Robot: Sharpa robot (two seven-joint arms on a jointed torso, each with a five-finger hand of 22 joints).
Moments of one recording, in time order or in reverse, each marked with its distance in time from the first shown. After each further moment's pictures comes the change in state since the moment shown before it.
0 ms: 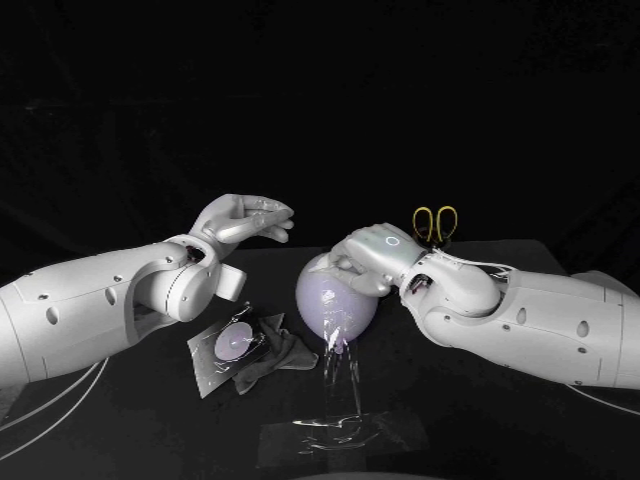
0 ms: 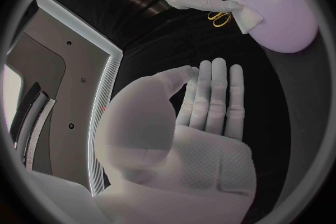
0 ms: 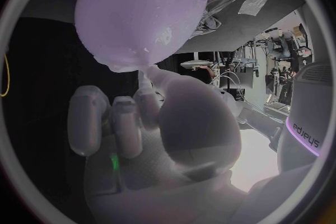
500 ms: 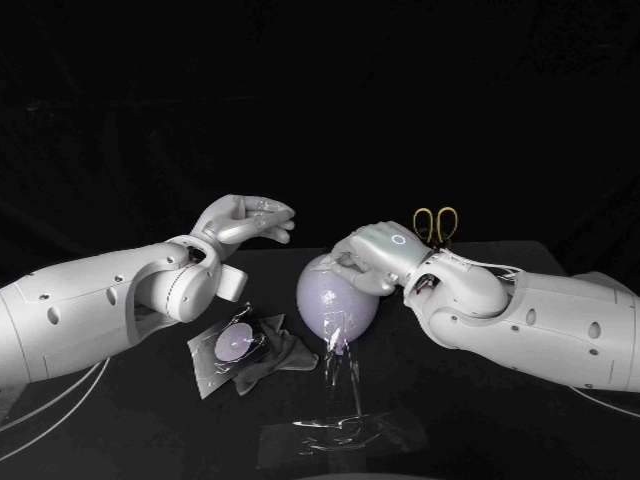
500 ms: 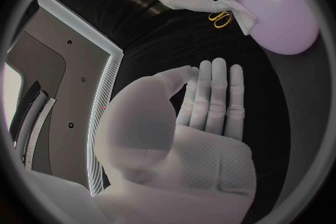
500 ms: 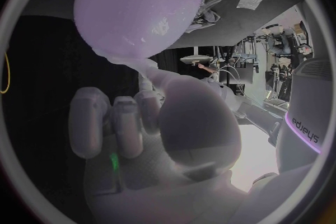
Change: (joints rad) left arm 0.000 0.000 0.000 0.000 0.006 0.008 0.001; left_hand 0.009 0.001 -0.003 0.003 0.000 0.000 0.000 -0.004 -0.001 -0.004 0.004 0.000 0.000 0.000 0.000 0.000 -0.001 -0.001 0.000 0.000 -0.004 -0.002; right arm 0.008 -0.033 0.005 0.037 0.043 -0.047 0.013; right_hand 0.000 0.010 0.030 0.006 -0.011 0.024 -0.010 0.020 0.006 0.020 -0.009 0.043 -0.002 -0.004 -0.015 -0.003 0.000 0.000 0.010 -0.011 0.023 -0.001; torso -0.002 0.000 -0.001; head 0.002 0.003
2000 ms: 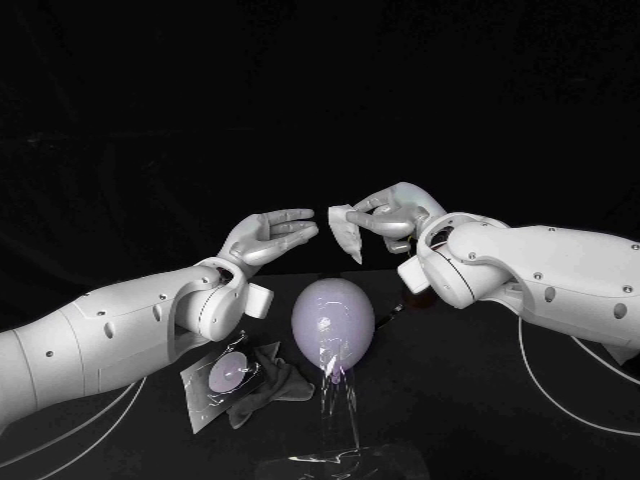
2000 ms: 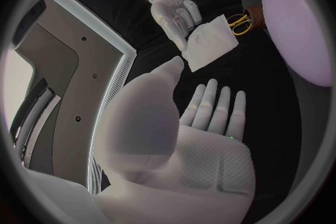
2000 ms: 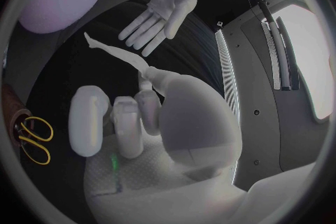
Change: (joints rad) left arm -0.006 0.176 0.000 -0.168 0.053 0.077 0.136; left_hand 0.095 -0.061 -0.314 0.154 -0.089 -0.359 0.003 -0.222 -0.251 -0.371 0.073 -0.127 -0.166 -0.456 0.148 -0.484 -0.360 -0.102 -0.273 0.040 -0.604 -0.273; right arm 0.188 -0.021 0.025 -0.012 1.177 -0.033 0.066; right_hand 0.000 0.000 0.022 -0.014 0.001 -0.002 -0.002 0.002 0.000 0.005 -0.005 -0.012 0.001 0.002 -0.004 0.003 -0.001 -0.007 -0.007 -0.014 -0.028 0.001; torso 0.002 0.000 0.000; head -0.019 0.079
